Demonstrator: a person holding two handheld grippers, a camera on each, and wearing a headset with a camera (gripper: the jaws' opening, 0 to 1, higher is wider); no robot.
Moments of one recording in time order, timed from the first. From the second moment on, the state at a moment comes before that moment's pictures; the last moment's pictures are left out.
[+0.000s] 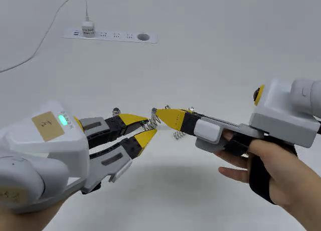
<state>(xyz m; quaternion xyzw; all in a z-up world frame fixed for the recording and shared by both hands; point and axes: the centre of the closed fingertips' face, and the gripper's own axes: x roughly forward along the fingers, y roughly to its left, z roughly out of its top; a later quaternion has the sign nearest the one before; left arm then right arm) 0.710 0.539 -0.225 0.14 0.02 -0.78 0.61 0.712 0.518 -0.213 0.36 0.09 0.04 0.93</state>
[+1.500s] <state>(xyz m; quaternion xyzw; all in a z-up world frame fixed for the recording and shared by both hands) 0.740 0.558 -0.274 0.16 0.13 -0.72 0.66 0.733 0.481 -0.214 0.07 0.11 -0.03 0.99</state>
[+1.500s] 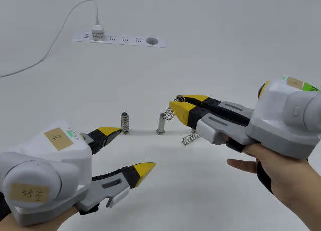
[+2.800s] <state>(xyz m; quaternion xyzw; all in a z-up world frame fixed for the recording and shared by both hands) 0.748 0.560 -0.278 0.15 0.13 -0.71 0.67 0.763 0.464 -0.269 0.02 0.18 -0.04 0.98</state>
